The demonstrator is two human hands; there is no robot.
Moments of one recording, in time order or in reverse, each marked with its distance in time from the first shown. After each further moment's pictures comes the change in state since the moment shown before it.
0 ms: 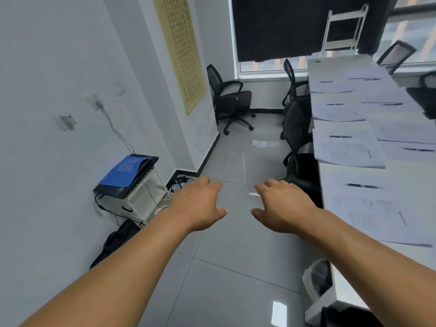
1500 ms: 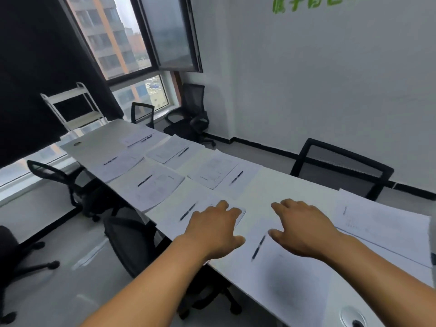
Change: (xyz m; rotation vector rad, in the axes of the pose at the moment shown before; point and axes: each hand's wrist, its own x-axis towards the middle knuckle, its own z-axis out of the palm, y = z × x) left_hand 0.485 0.322 -0.101 0.249 -0.085 1.283; right_hand 0.132 0.308 -0.063 0.214 0.076 1.285
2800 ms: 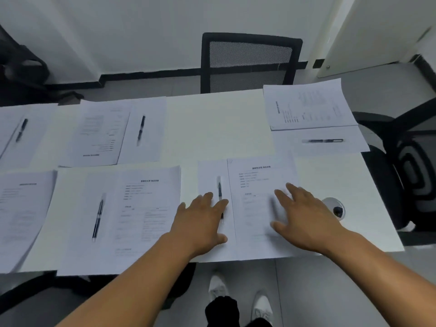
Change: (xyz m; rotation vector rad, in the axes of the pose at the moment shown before) left_hand 0.191 -0.028 0.183 0.231 -0.343 0.603; right_hand 0.019 0.021 0.214 0.340 -0.291 0.680
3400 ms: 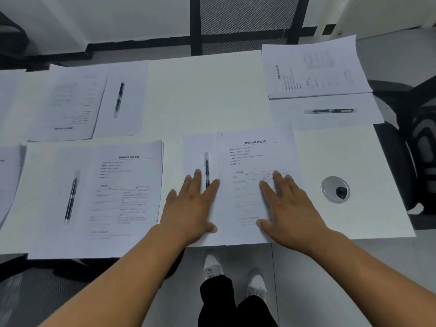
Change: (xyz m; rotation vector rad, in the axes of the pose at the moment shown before) left_hand 0.038 0.008 0.063 0.014 0.000 -0.078; right_hand 0.033 0.020 0.084 -0.006 0.043 -0.113
